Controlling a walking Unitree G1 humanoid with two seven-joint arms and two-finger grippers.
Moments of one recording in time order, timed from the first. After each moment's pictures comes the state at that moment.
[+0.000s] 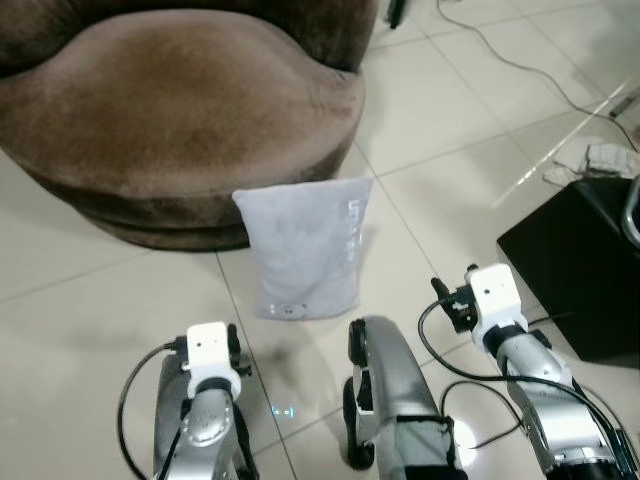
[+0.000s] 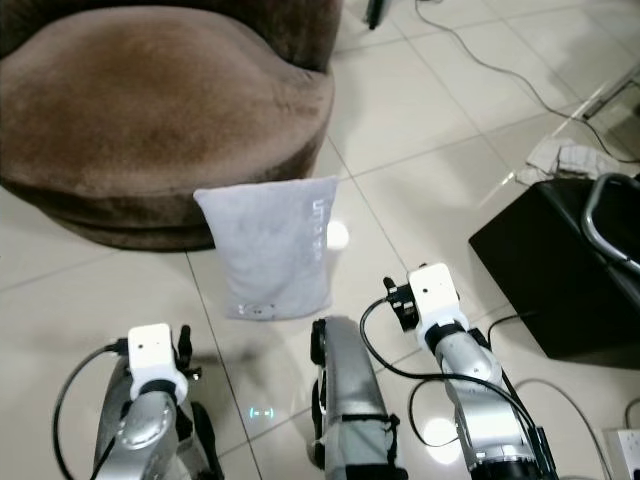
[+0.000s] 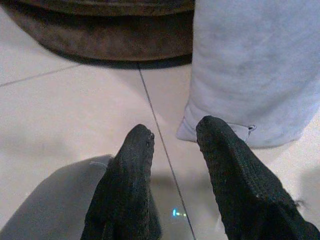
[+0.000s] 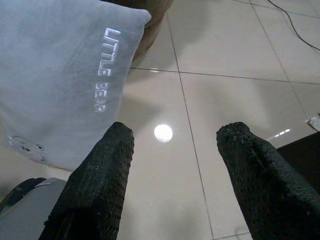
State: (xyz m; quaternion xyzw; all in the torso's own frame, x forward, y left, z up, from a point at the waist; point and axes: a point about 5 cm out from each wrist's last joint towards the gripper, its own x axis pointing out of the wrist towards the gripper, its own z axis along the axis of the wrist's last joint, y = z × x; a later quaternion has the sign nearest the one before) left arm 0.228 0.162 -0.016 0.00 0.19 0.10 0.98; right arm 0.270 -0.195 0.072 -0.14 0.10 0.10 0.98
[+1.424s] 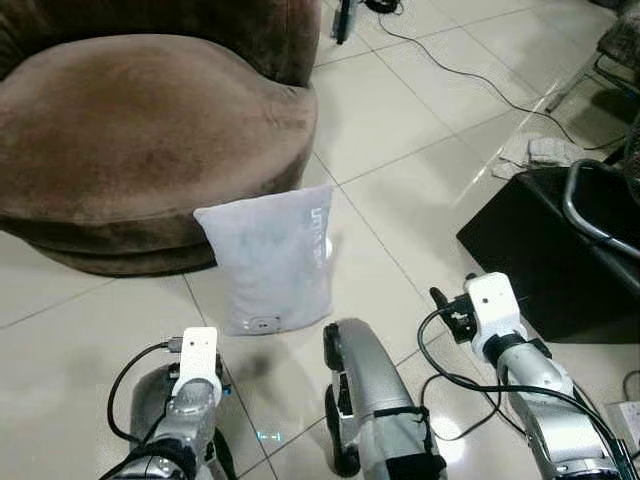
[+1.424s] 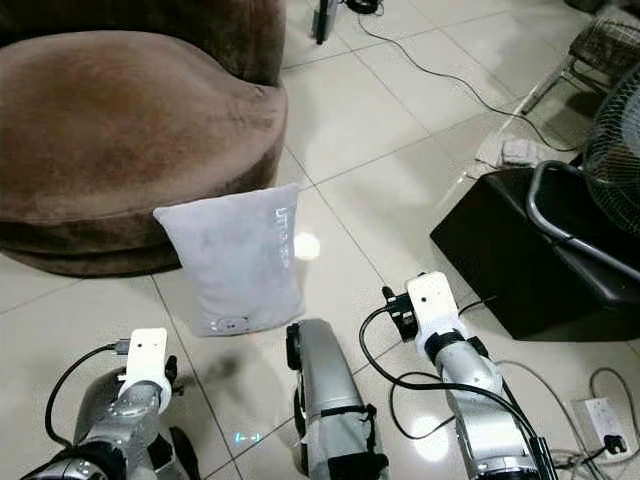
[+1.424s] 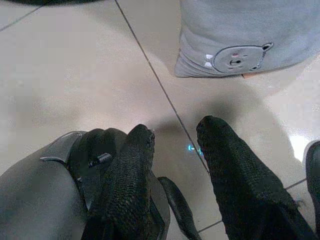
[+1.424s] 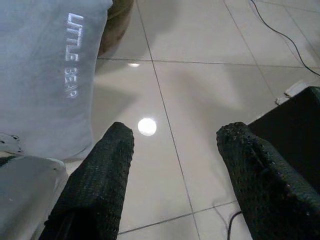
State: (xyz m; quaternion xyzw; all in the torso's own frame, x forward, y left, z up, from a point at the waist) left arm 0.239 0.200 -0.048 0.05 0.37 0.11 0.92; right arm 0.261 -0.194 0.067 -0.14 0.11 0.11 0.98
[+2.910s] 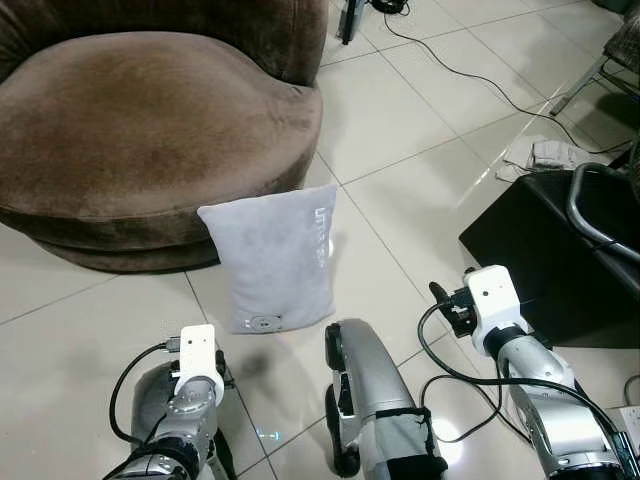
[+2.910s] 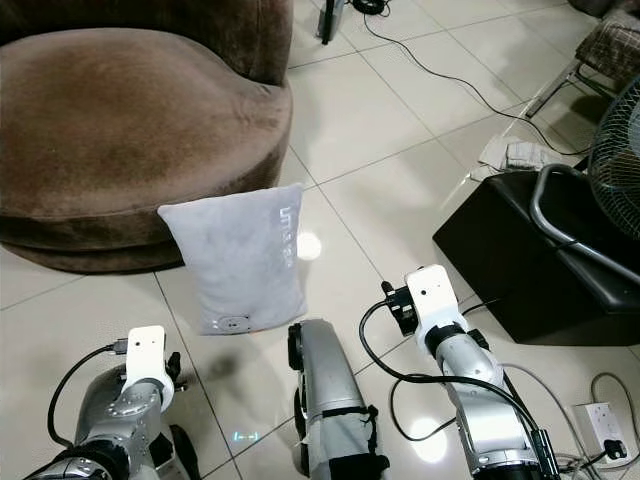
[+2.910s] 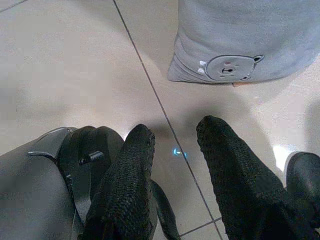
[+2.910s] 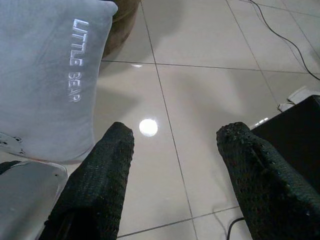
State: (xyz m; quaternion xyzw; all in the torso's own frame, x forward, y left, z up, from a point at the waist) left arm 0.242 0.198 -0.046 0.01 0.35 0.11 0.93; right arm 0.266 -0.194 0.073 -0.15 0.12 0.11 0.98
